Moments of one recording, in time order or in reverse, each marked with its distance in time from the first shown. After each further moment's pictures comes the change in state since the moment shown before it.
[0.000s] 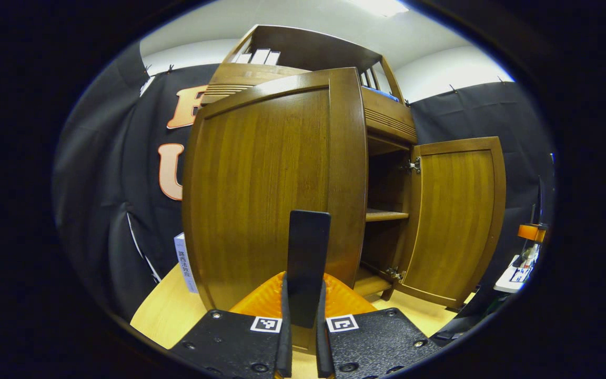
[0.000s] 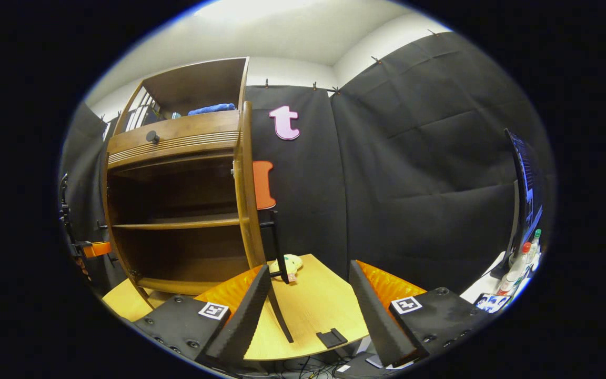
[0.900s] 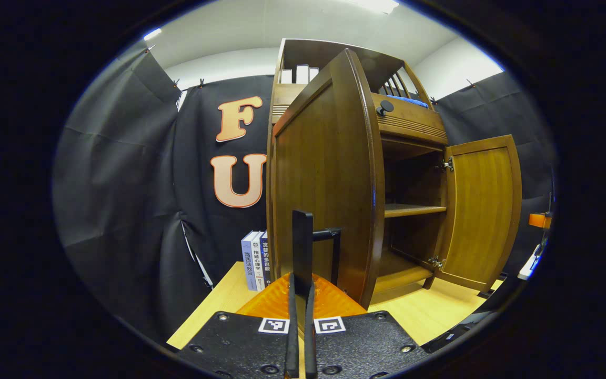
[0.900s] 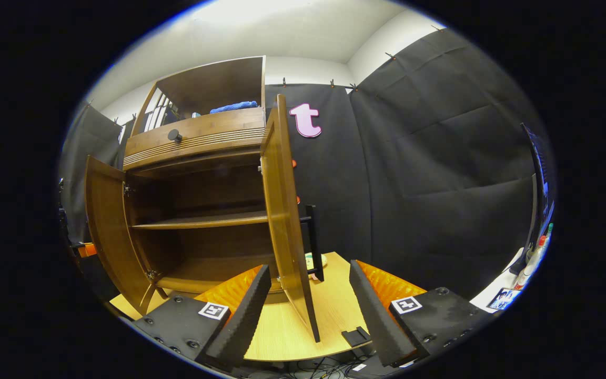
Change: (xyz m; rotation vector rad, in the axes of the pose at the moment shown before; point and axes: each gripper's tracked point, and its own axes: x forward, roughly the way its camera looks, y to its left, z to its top) left arm -0.075 0.095 0.005 0.066 -0.012 0.211; right arm 0.012 0.051 -0.010 0.009 0.014 0.126
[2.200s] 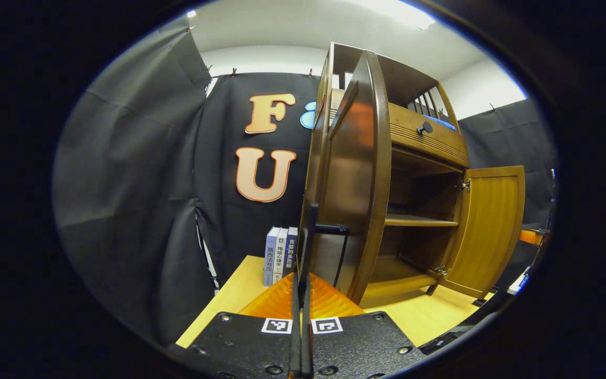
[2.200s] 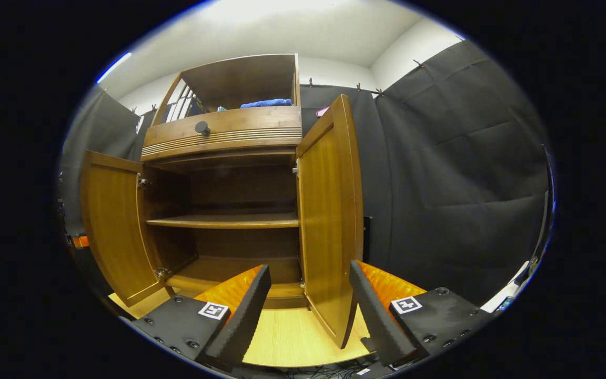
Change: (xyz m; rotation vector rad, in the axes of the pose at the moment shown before) left arm -0.021 0.088 -0.011 -0.134 0.003 0.033; right arm 0.013 0.062 0.009 -0.067 -0.013 0.069
